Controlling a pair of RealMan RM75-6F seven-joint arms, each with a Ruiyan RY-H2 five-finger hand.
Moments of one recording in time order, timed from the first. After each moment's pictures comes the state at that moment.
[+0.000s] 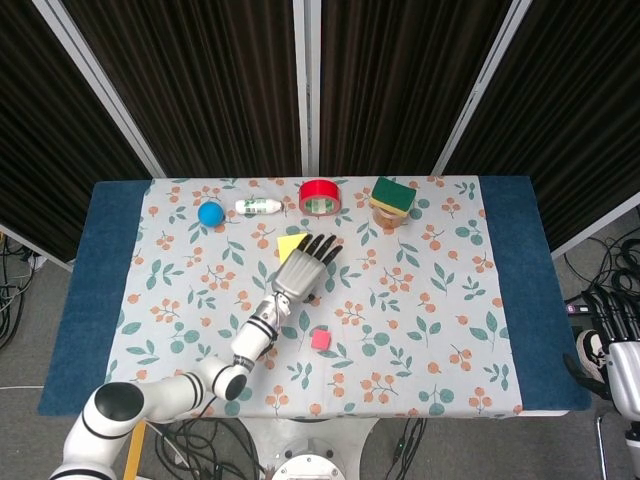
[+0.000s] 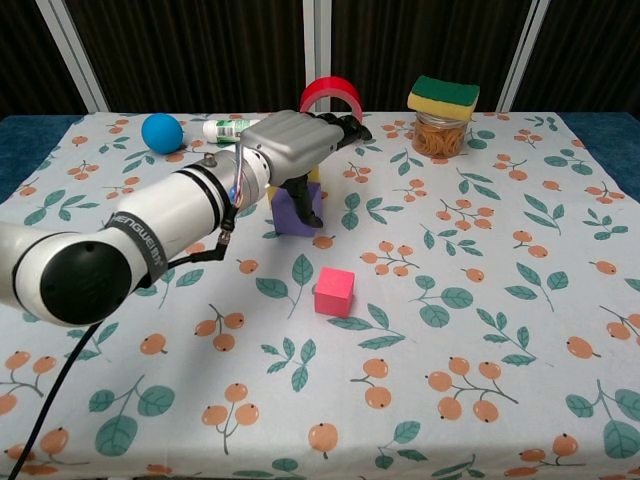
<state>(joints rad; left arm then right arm) -1.04 -2.06 -0.27 -0.86 1.15 0.87 0.41 0.00 -0.99 0.05 -1.67 -1.58 1.59 0.06</state>
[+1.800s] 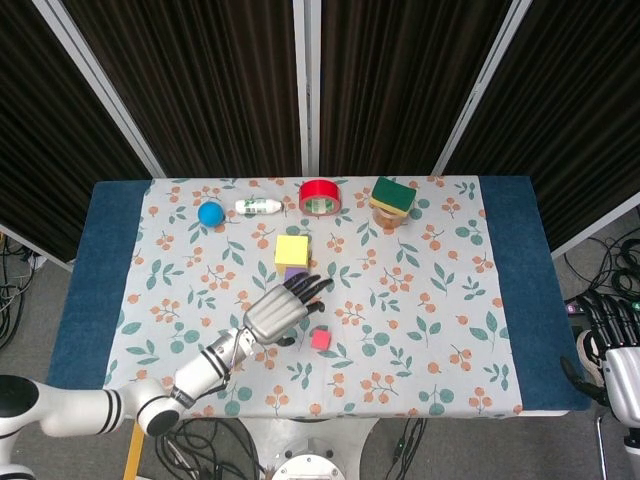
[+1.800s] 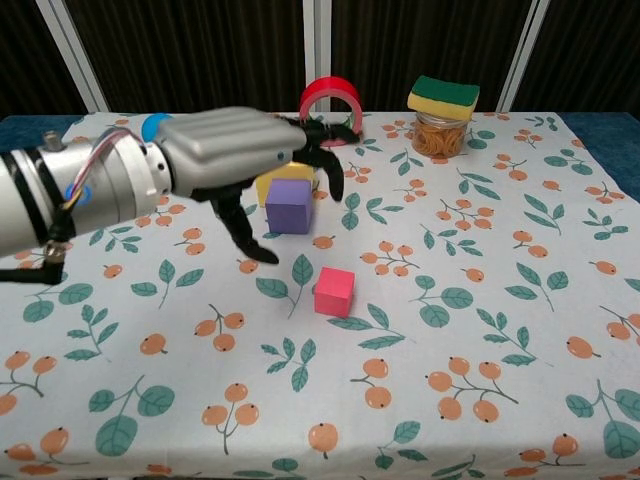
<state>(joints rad) -0.87 -1.59 -0.08 -1.57 1.35 0.91 0.36 -0.01 -1.00 0.04 -1.64 -1.64 1.63 0.10</state>
